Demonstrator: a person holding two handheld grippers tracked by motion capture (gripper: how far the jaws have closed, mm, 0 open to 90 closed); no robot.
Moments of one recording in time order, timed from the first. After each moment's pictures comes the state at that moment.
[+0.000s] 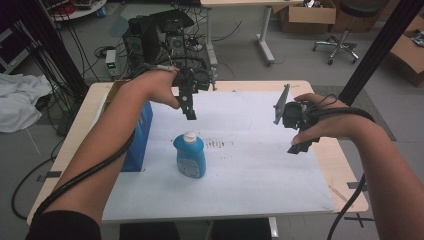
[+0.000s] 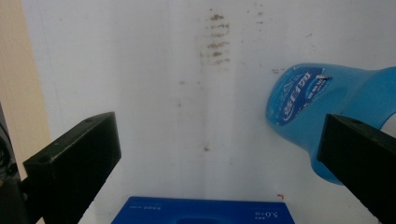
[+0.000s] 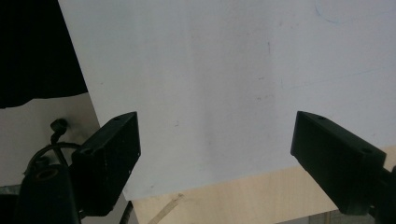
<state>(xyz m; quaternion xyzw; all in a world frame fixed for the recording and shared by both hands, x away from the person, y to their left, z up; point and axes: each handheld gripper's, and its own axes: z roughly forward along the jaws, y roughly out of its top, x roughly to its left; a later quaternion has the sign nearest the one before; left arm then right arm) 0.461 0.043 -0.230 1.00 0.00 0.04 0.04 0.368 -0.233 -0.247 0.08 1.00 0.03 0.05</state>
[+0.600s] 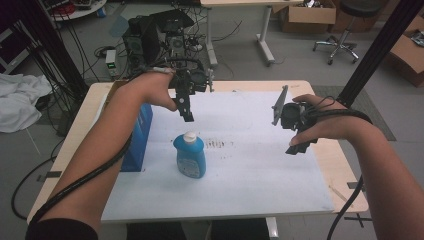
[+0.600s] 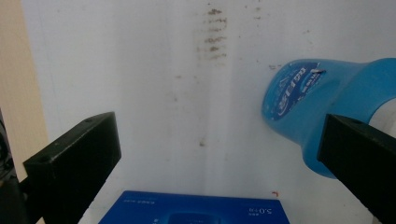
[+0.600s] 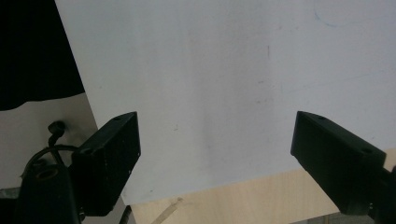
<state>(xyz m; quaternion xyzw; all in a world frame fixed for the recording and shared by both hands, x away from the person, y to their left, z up) 0.454 0.051 -0.230 1.00 0.01 0.04 0.04 0.366 -0.229 -0.250 0.08 1.00 0.03 0.05</state>
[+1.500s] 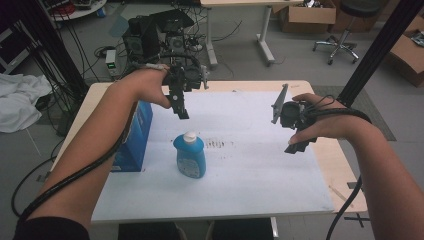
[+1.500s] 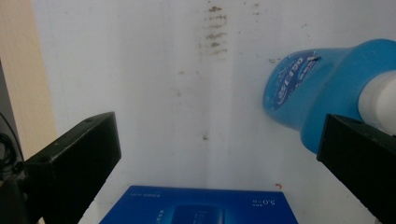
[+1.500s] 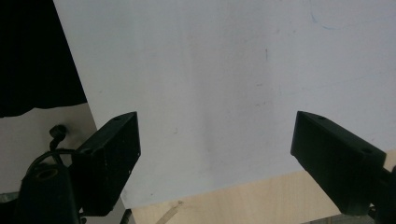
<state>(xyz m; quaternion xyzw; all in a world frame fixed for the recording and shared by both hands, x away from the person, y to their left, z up) 0.450 0.065 -0.217 1.00 0.00 0.05 0.05 0.368 -0.229 -0.249 0.08 0.99 0.03 0.05</state>
